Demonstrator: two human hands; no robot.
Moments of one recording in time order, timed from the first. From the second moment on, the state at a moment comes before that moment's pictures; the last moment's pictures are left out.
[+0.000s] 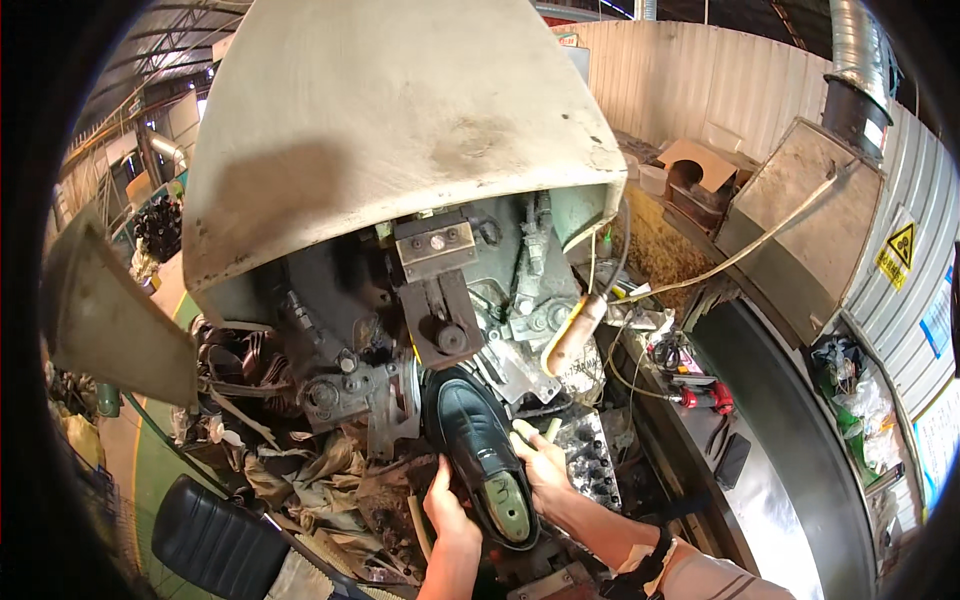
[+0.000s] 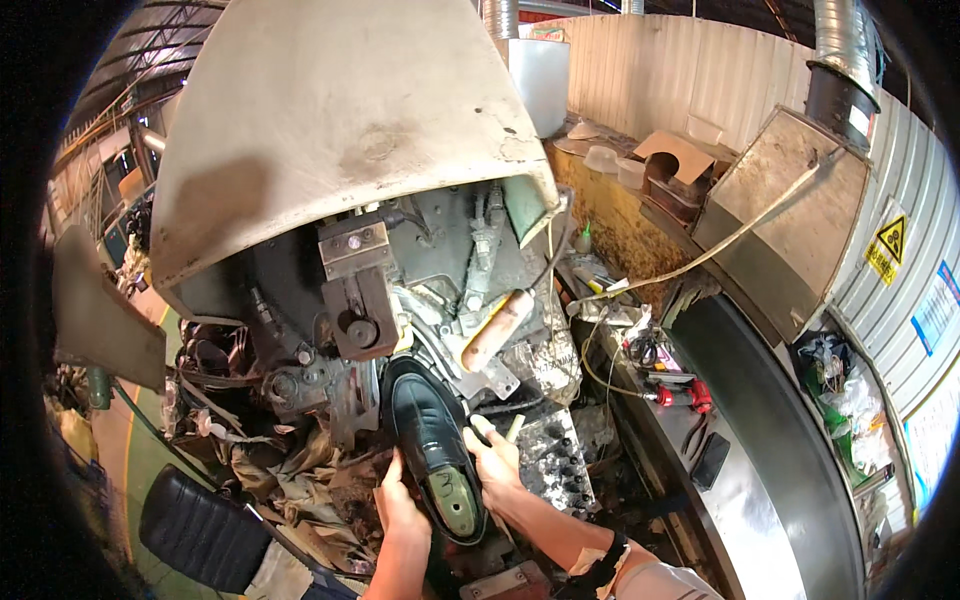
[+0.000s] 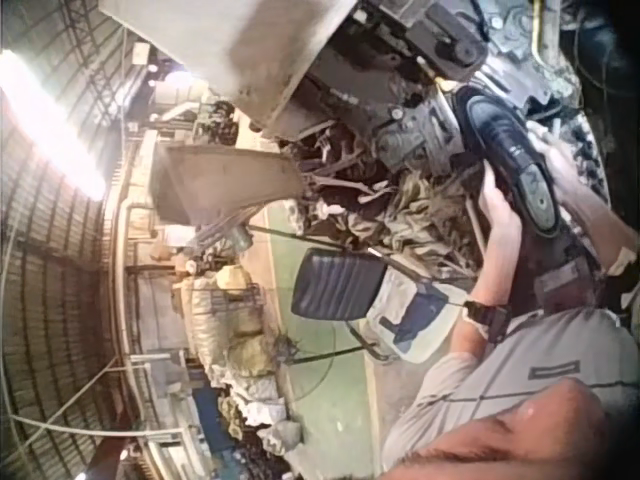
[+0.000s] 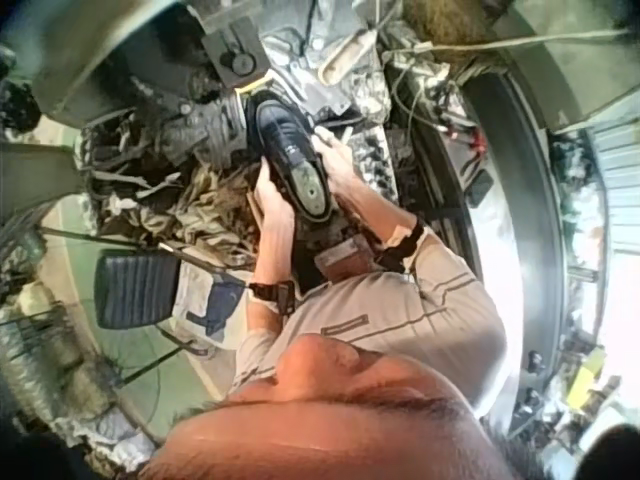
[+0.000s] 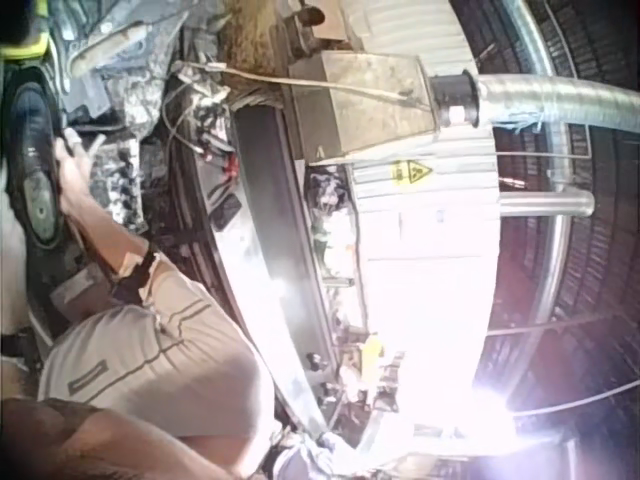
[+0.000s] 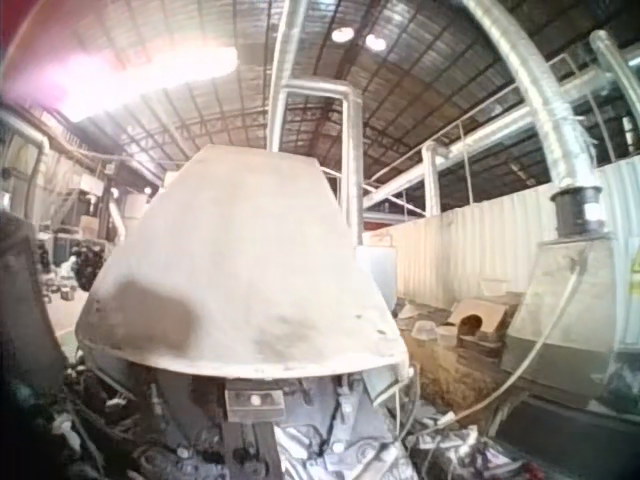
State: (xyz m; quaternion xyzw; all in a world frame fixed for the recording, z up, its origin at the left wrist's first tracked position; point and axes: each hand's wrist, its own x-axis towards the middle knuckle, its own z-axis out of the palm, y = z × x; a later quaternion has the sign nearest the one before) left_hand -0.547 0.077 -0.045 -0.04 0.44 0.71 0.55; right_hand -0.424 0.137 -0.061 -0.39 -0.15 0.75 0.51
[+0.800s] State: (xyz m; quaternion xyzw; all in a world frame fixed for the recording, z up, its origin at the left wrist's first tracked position) left_hand -0.565 0.108 -0.152 0.05 0.45 0.77 0.46; right_hand -0.446 0.157 -0.090 -0.34 -0.17 0.72 0.58
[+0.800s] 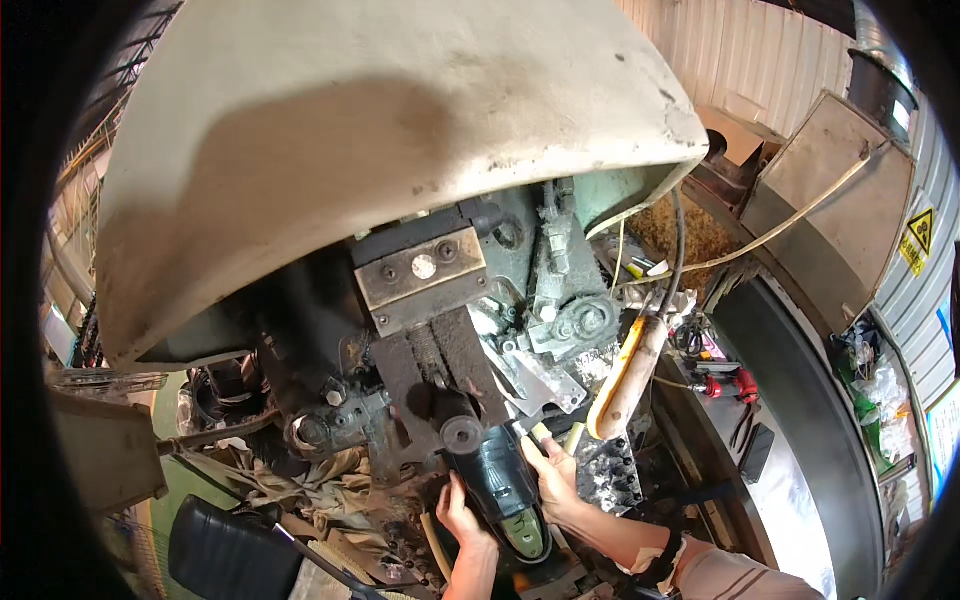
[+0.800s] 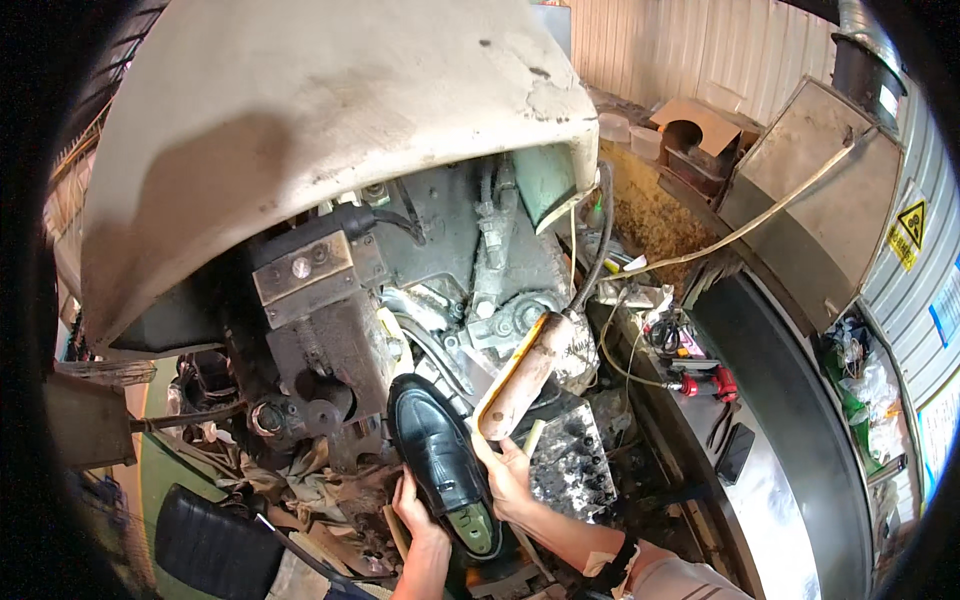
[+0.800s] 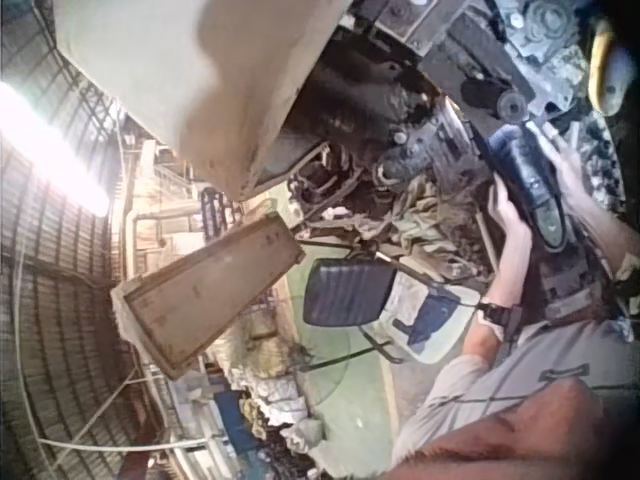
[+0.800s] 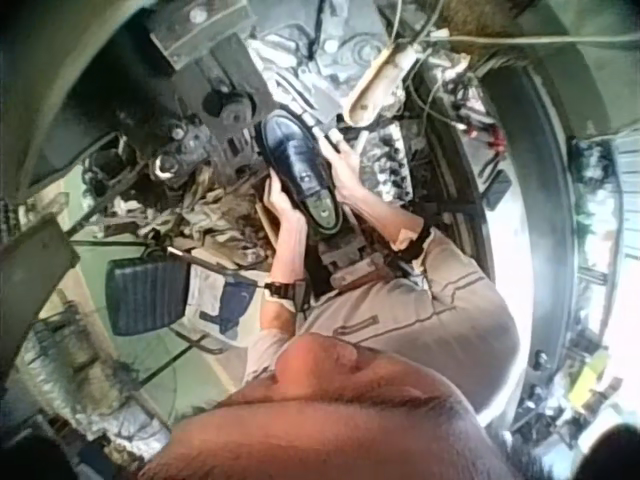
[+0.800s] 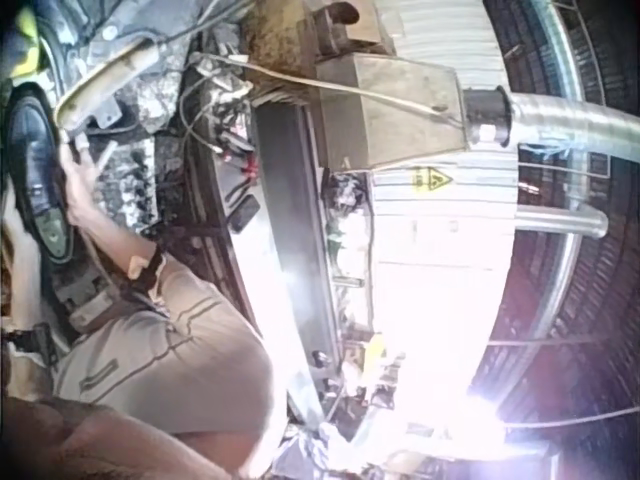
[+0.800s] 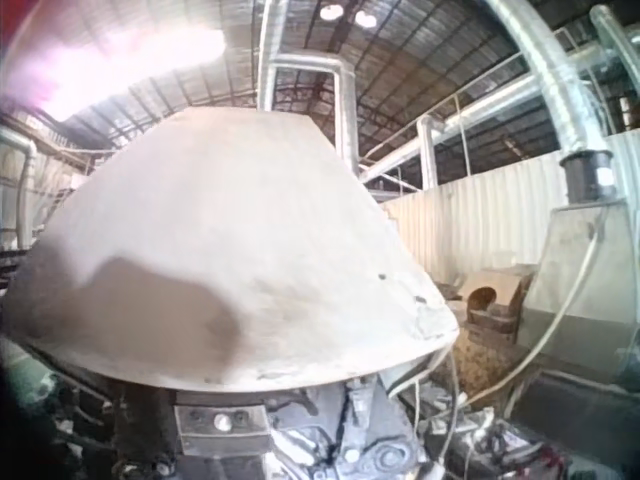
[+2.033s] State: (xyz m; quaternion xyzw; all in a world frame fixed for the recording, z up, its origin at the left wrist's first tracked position) left_hand -0.693 -0.059 -0.327 0.13 0.82 0.54 -0.10; right_hand -0.298 0.139 -0.094 -0.49 -0.42 0.68 0.34
